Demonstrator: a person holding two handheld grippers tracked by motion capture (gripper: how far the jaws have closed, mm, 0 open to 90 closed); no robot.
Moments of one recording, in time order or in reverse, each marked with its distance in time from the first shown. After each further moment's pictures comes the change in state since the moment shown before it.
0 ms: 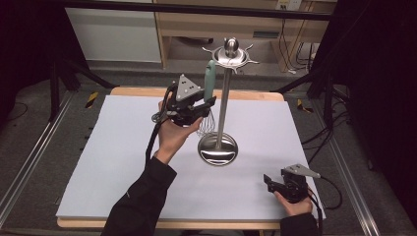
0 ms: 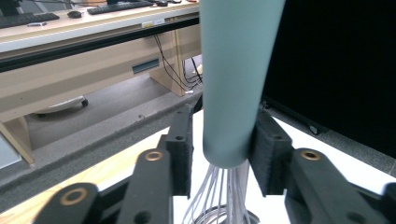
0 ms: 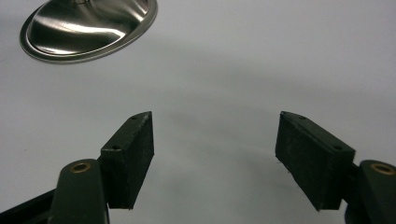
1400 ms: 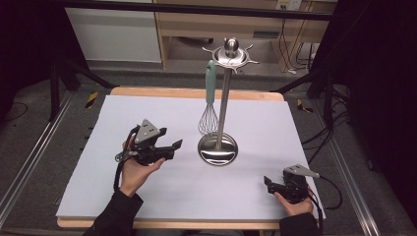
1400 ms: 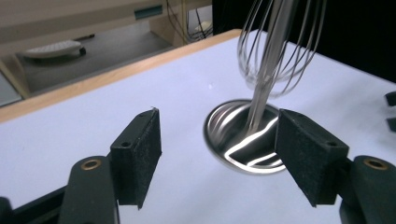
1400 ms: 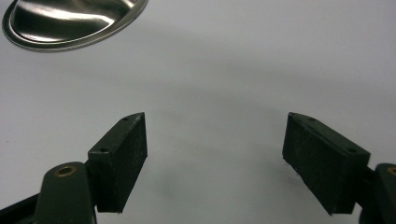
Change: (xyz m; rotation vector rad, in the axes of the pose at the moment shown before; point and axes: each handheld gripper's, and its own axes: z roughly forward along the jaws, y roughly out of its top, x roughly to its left) left arm 0.039 -0.129 -0.057 0.152 -0.002 -0.069; right arm -0.003 -0.003 0.003 0.031 -0.018 -0.004
